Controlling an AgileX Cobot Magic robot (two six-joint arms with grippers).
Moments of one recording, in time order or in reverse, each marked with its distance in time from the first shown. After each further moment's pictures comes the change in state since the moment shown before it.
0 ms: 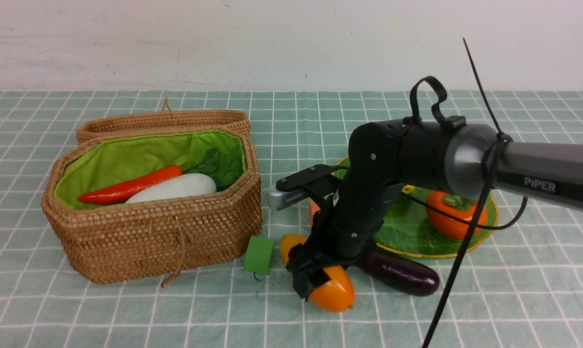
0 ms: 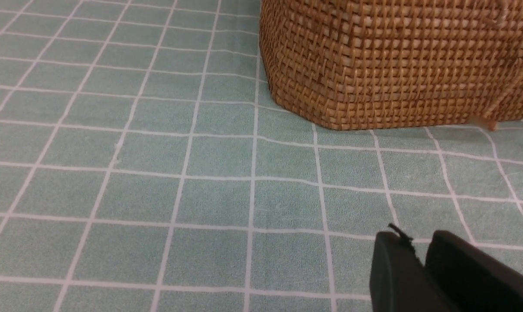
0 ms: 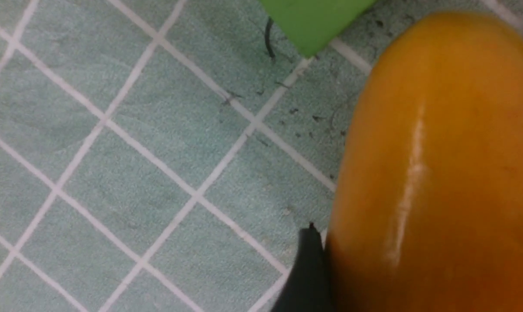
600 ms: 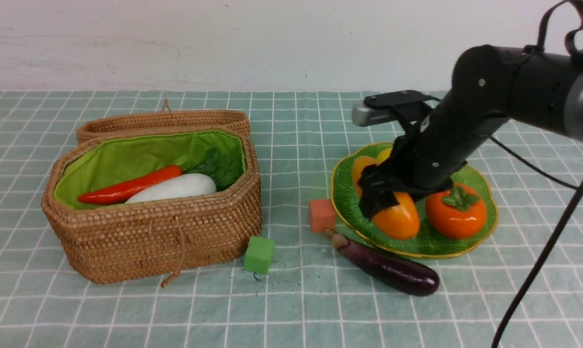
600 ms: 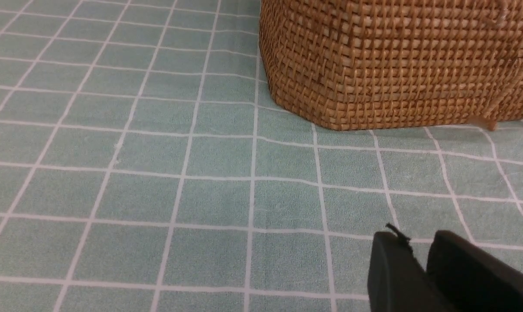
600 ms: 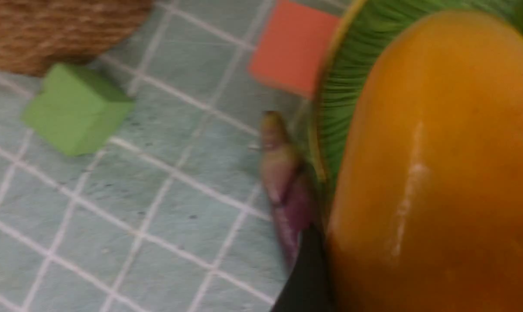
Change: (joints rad) right arm -0.258 -0.152 -0.004 -0.054 0.004 0.058; left arm 0.000 0.000 0.000 0.000 0.000 0.000
